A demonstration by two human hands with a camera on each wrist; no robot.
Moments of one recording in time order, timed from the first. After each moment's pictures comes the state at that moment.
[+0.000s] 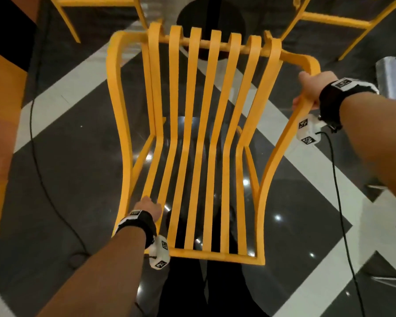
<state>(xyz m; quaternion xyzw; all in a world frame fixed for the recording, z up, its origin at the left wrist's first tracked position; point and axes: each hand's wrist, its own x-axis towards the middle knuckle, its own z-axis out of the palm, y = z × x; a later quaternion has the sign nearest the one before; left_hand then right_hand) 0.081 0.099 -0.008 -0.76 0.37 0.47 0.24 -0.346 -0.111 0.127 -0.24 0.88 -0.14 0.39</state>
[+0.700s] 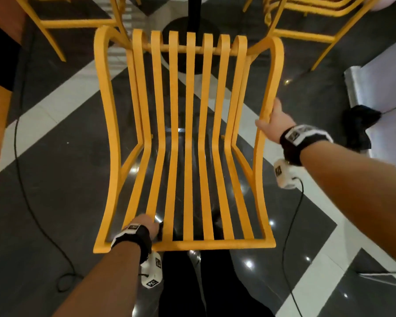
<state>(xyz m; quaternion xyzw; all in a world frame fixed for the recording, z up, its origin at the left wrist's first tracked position) 0.054 0.108 0.008 -0.70 0.44 0.45 0.33 -0.322 -0.045 0.135 -0.47 0.83 0.00 0.31</state>
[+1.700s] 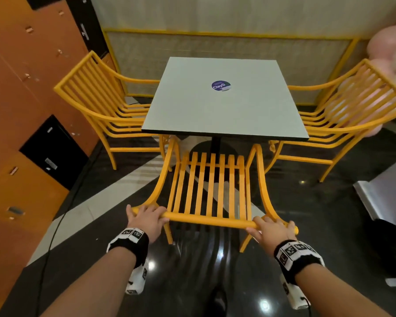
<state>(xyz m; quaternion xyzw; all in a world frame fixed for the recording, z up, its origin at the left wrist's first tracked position) 0.065 -0.158 0.199 -0.66 0.72 0.19 0.11 -0.290 -0.096 0.210 -0.65 0.72 0.14 0.21</state>
